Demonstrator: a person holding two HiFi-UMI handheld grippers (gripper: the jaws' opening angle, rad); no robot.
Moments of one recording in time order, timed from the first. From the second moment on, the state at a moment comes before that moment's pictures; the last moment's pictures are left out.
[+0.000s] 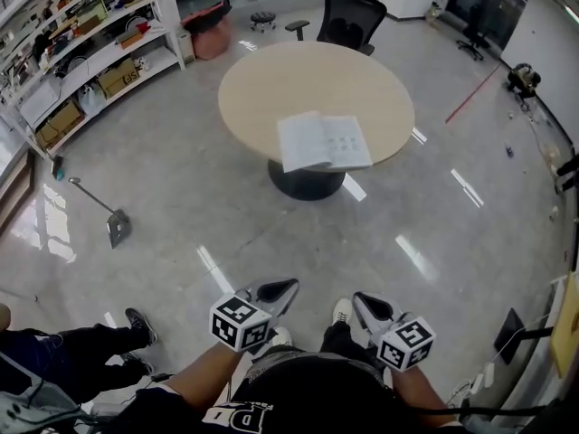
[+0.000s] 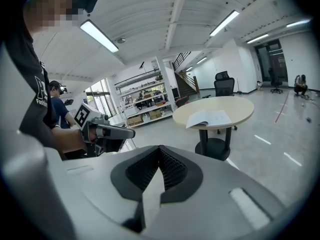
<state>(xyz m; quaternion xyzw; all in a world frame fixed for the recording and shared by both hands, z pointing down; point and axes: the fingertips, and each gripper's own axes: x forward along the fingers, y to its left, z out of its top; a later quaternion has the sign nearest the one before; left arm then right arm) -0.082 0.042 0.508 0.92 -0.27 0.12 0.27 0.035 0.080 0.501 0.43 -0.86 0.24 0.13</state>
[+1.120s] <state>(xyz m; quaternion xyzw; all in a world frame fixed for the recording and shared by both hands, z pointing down) 0.068 -0.084 0.479 0.86 -0.41 0.15 0.25 0.215 -0.077 0.509 0.31 -0.91 0.24 0.10</state>
